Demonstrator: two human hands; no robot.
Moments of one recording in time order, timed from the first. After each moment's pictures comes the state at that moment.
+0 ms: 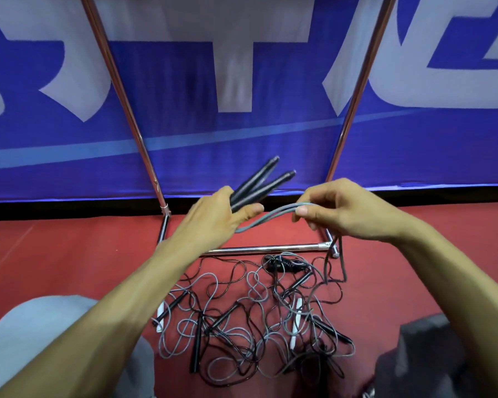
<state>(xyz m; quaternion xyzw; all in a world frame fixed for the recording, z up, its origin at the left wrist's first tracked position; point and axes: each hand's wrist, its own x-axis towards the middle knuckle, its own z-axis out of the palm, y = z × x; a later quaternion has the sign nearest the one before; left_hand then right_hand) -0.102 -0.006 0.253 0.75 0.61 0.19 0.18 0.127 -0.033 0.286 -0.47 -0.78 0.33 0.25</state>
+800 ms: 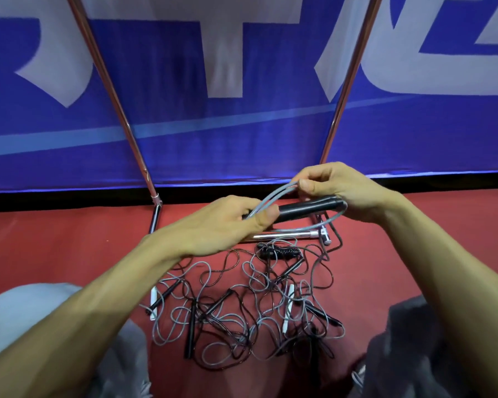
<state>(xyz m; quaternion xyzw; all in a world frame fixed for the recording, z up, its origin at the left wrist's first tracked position) -0.091 -0.035 0.262 0.83 0.36 0.19 0.38 0.146 -0.013 0.267 -0.44 -0.67 0.51 0.32</state>
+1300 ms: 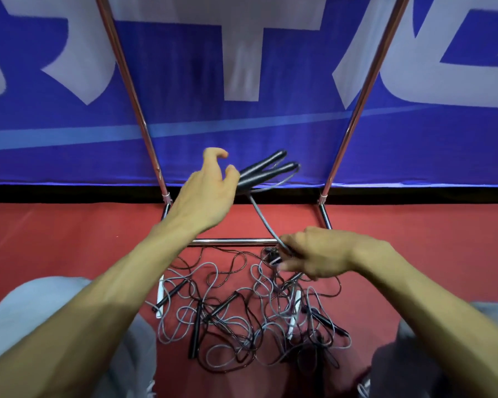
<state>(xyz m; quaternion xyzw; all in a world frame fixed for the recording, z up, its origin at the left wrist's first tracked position) -0.107 -0.009 0.262 0.68 0.60 0.36 0.21 0.090 -0.039 0.237 -0.49 -0.83 0.24 -0.12</state>
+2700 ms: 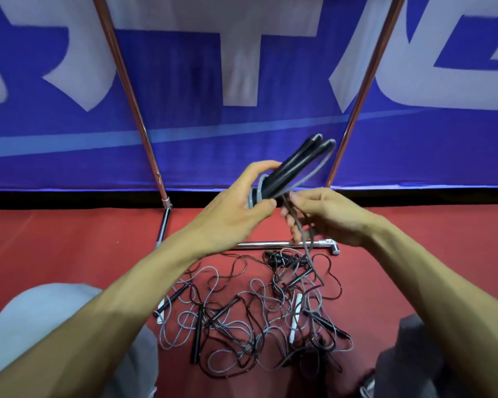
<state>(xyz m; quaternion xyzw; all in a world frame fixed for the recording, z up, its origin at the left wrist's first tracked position) -0.098 -0.029 0.264 0.76 0.41 0.33 0.39 0.109 -0.010 0.243 -0.44 -0.60 0.61 0.28</state>
